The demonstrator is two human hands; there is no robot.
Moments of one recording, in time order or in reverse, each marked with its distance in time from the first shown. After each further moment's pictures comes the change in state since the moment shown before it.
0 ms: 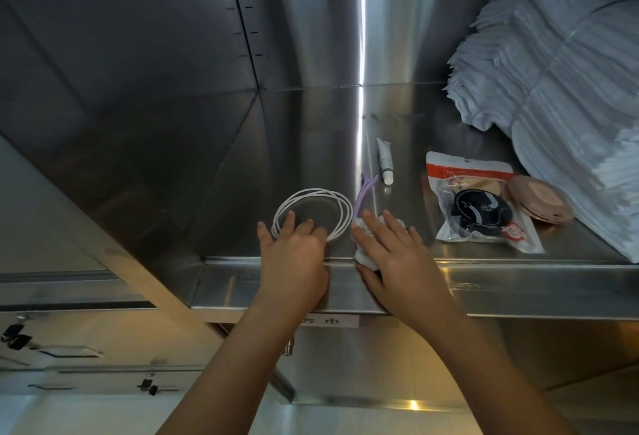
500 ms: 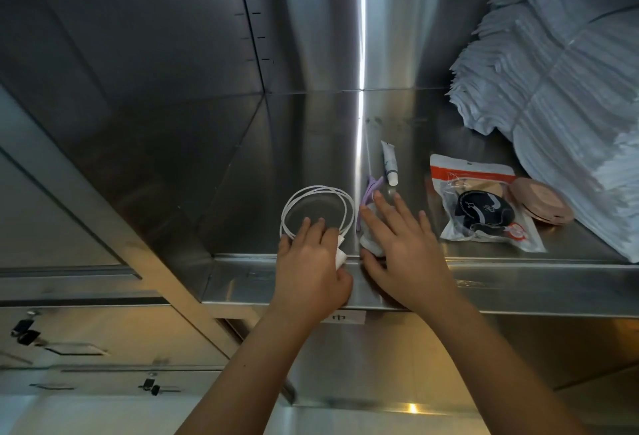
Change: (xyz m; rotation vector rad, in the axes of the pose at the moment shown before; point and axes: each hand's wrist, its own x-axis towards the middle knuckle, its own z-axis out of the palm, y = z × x) left_hand -0.016 0.002 0.012 -0.186 0.128 0.064; right_hand 0.013 -0.004 -0.012 -0.040 -0.102 0.101
